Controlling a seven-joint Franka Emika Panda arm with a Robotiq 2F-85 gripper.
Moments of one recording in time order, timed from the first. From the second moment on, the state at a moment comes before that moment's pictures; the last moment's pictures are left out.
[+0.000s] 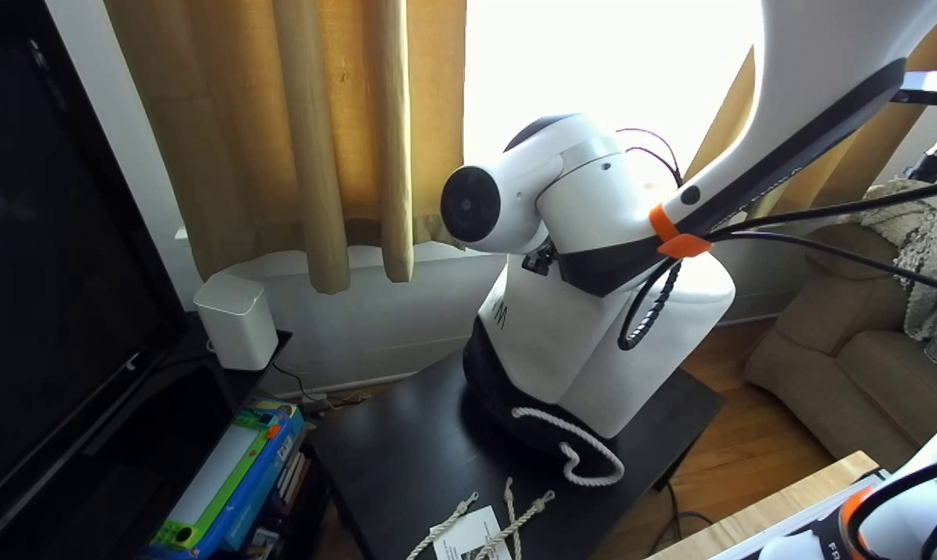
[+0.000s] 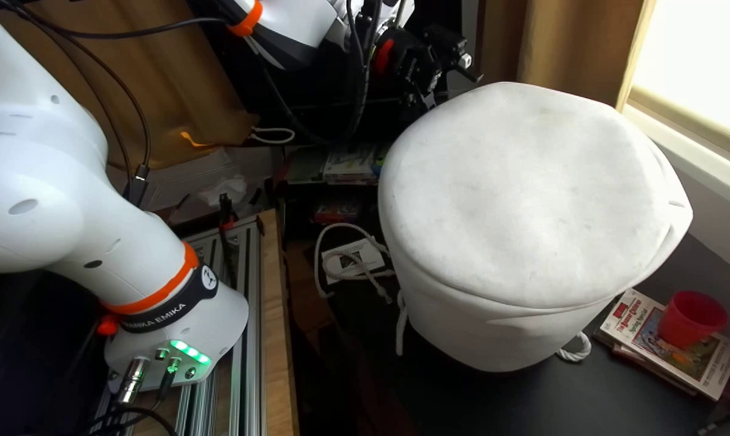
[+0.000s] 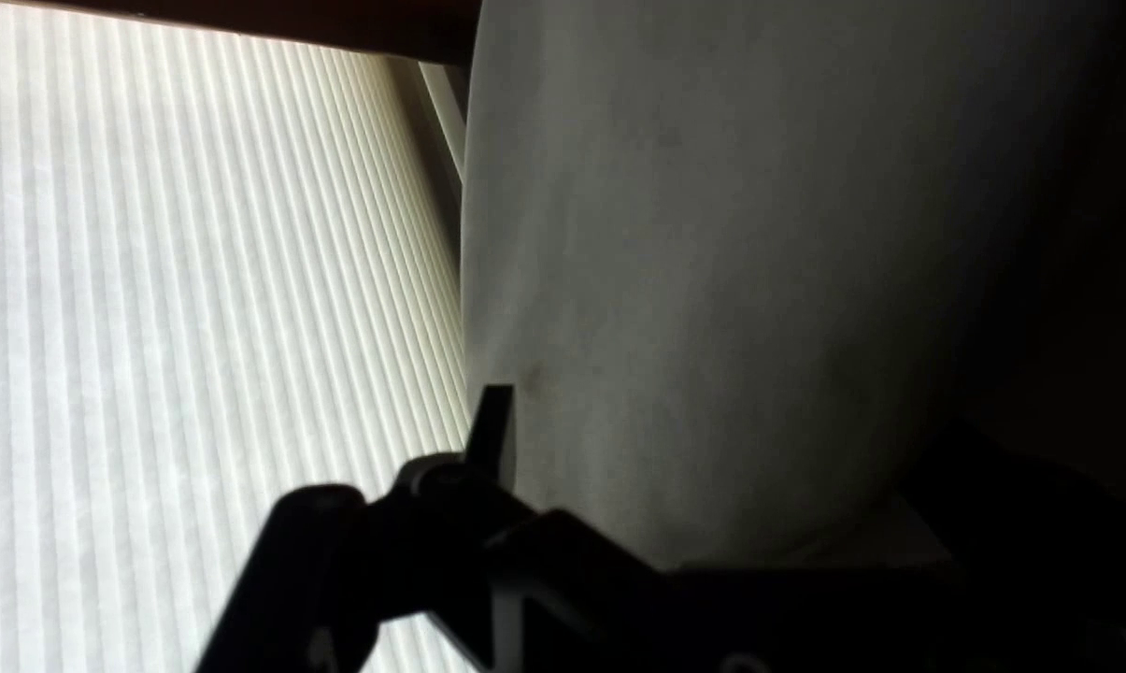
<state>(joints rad) 0.28 0.04 0.29 -2.41 -1.31 1.99 0.79</state>
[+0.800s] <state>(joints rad) 0.24 0.05 0.24 -2.36 -0.82 2.28 0.55</state>
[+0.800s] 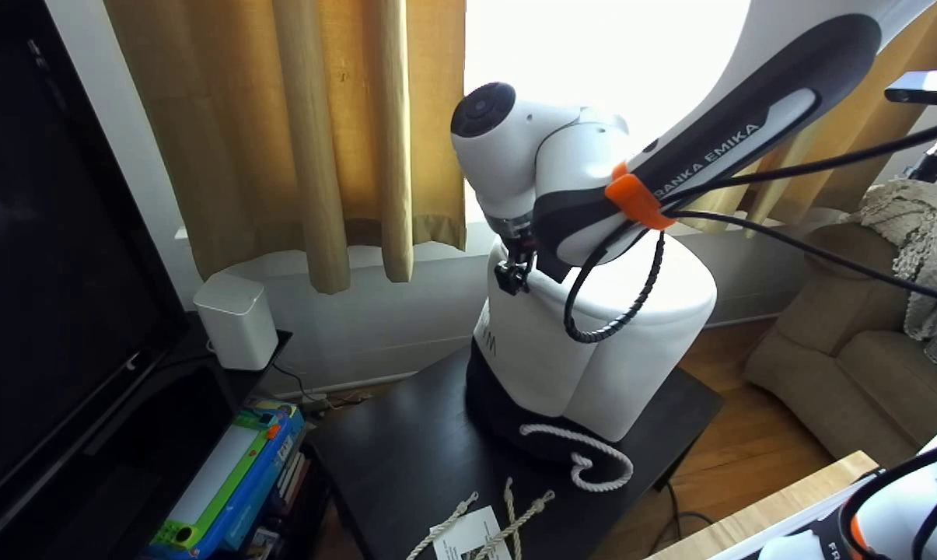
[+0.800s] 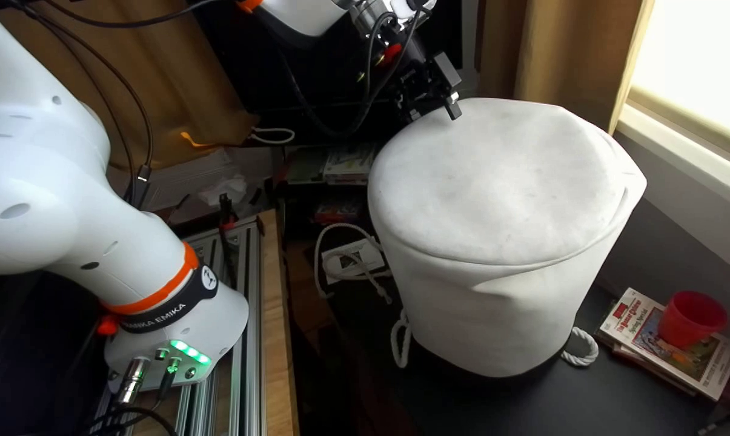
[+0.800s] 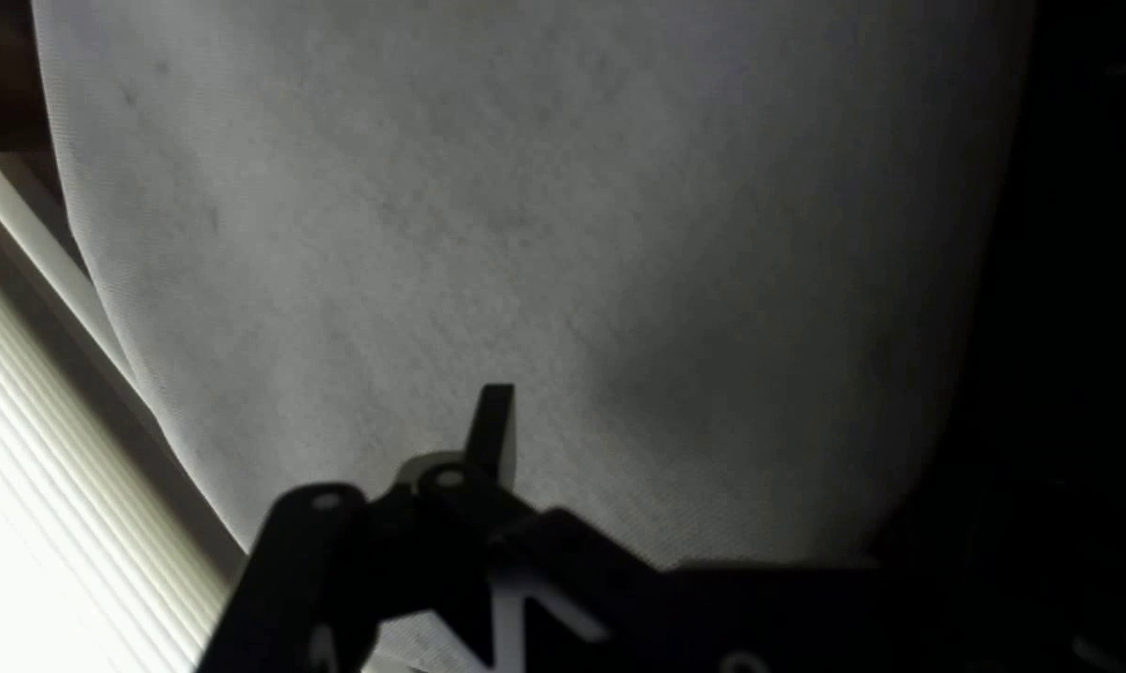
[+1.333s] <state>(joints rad) 0.21 -0.04 0.22 -2.31 -0.37 2.30 0.29</state>
